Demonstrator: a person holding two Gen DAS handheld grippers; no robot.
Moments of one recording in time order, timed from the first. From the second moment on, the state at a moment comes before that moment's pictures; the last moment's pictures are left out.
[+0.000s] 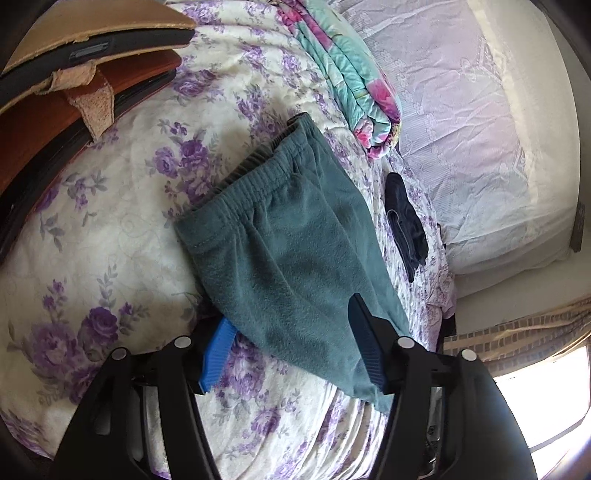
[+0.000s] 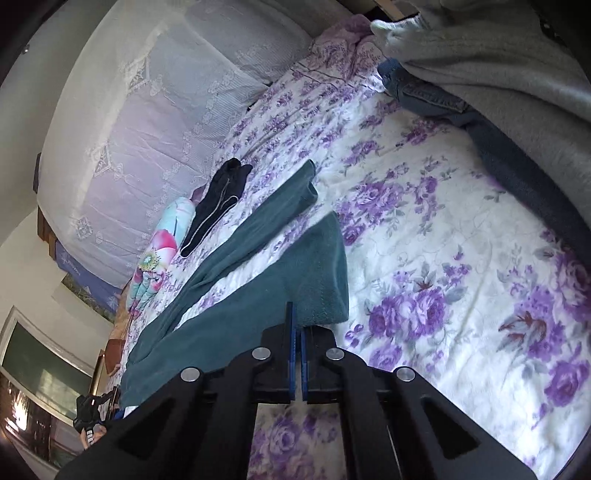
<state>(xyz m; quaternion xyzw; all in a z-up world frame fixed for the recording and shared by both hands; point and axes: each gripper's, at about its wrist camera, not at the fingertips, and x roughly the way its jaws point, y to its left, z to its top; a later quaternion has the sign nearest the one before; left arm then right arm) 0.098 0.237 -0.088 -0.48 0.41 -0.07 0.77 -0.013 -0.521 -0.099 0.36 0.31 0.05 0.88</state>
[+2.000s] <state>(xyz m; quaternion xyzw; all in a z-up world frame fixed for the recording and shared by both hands) 0.305 0.218 -0.066 -0.31 0.50 -0.03 0.81 0.217 -0.558 -0.099 0.29 0.40 0.03 0.87</state>
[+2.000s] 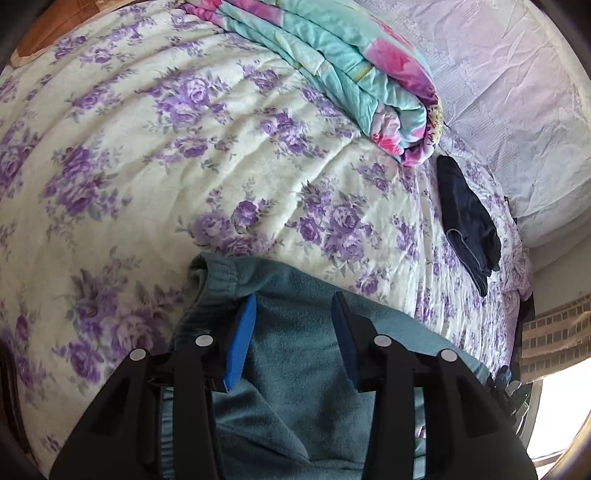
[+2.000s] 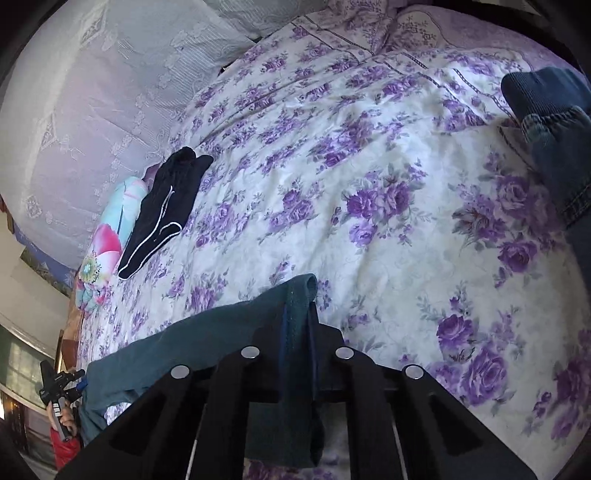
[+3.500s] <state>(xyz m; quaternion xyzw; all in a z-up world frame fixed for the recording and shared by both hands) 0.297 0.265 -0.070 -0.37 0.38 -0.03 0.85 0.257 -0.436 -0.024 0.11 0.36 0.11 0.92</state>
